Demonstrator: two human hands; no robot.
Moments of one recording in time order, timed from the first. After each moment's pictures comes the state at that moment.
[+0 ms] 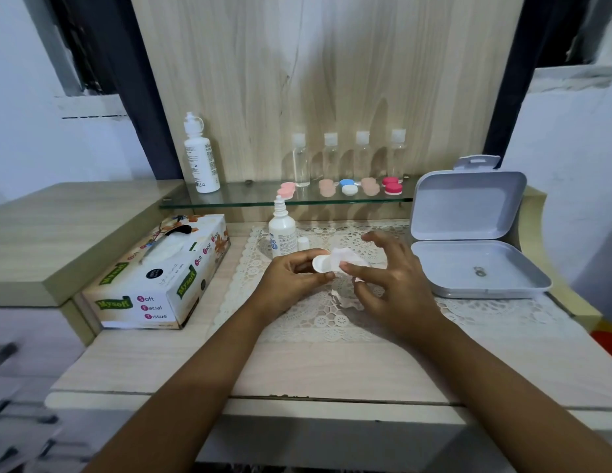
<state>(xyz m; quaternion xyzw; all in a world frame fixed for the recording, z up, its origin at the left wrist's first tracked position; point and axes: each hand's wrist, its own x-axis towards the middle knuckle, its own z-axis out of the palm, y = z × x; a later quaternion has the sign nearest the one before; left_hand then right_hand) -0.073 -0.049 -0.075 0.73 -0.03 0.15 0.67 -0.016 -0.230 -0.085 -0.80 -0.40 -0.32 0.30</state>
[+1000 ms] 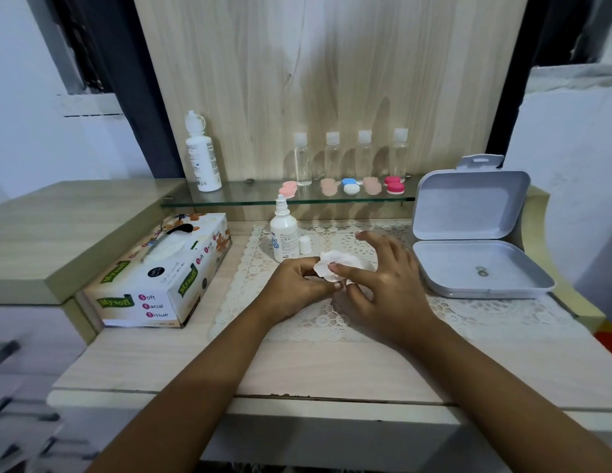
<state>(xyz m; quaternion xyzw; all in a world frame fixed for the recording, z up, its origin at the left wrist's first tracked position) -0.078 -0.057 -0.075 0.79 -0.06 0.14 0.59 -0.028 -0.219 -0.083 -0.81 -0.39 -0.33 0.28</state>
